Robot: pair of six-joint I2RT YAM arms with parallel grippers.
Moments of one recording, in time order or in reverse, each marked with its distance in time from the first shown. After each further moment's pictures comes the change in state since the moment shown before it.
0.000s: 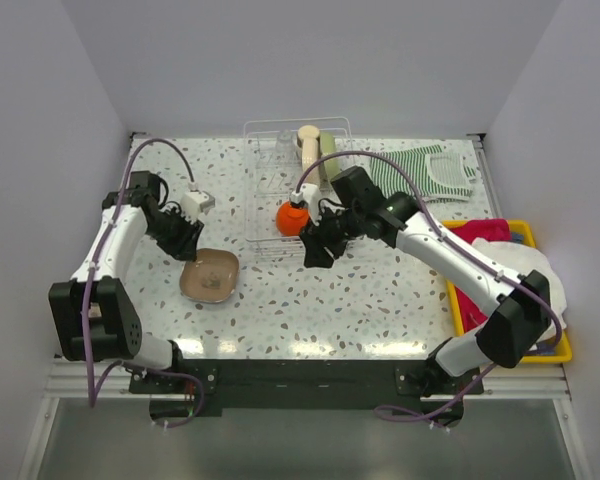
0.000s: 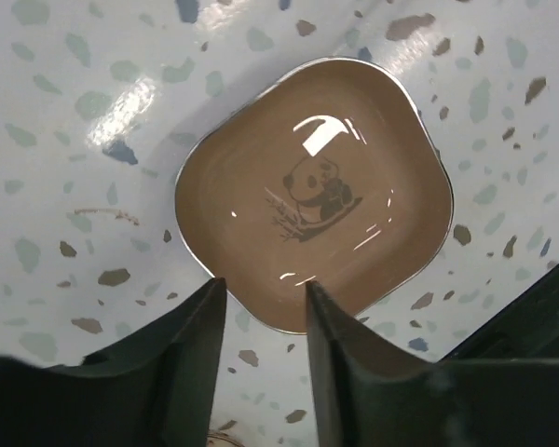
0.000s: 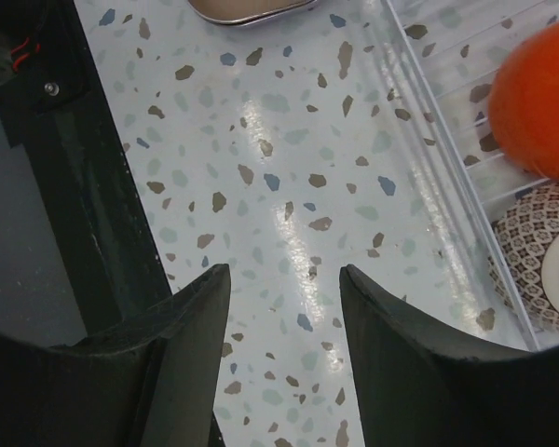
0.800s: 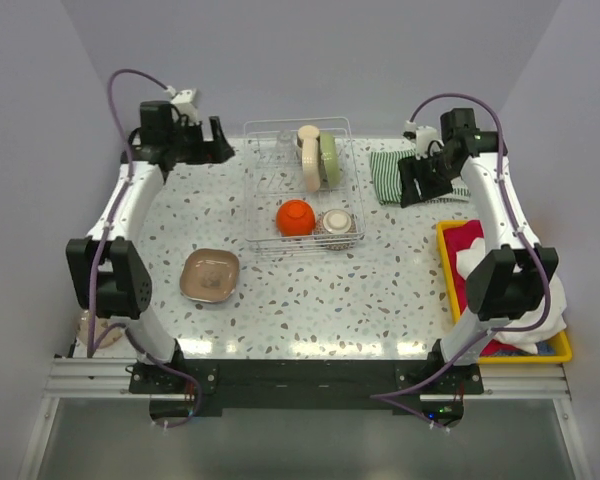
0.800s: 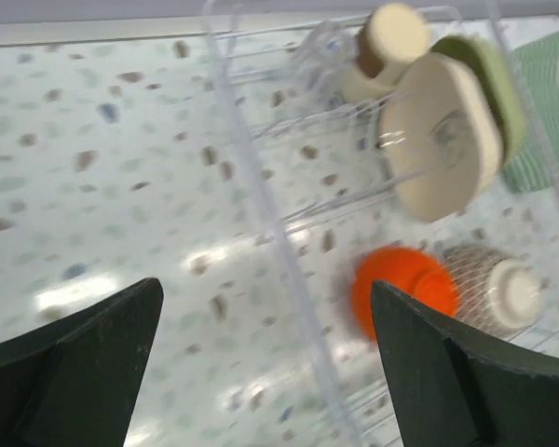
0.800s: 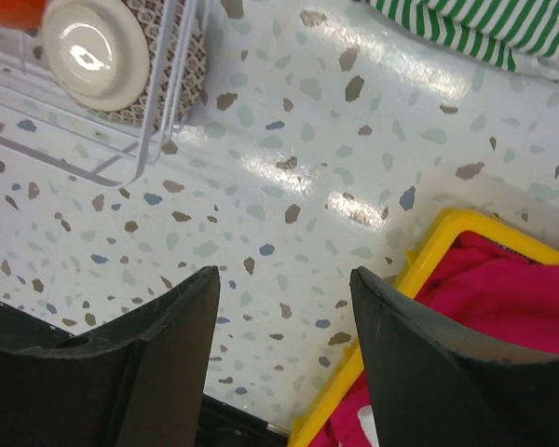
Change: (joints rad) left arm -0.169 0.302 0.435 0.636 -0.028 -0.937; right arm -0.663 0.239 0.378 -0.401 0.220 -0.032
